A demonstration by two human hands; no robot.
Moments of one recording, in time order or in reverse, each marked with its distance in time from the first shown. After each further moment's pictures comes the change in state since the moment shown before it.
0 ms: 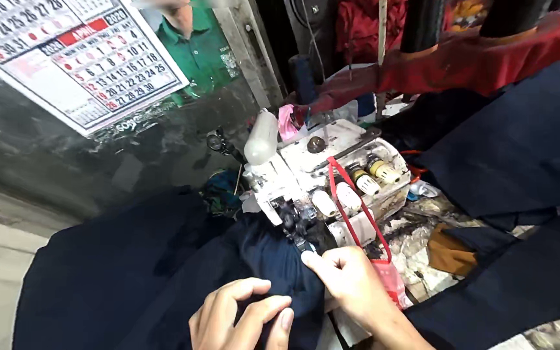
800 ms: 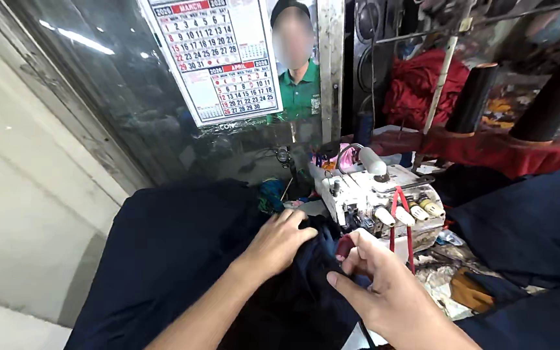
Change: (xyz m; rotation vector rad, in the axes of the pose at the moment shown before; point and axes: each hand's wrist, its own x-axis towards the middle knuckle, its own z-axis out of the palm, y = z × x) left_hand 0.094 -0.095 -0.019 0.355 -0.283 0.399; right_hand -0.035 -0.095 0.020 -0.269 -0.207 -0.420
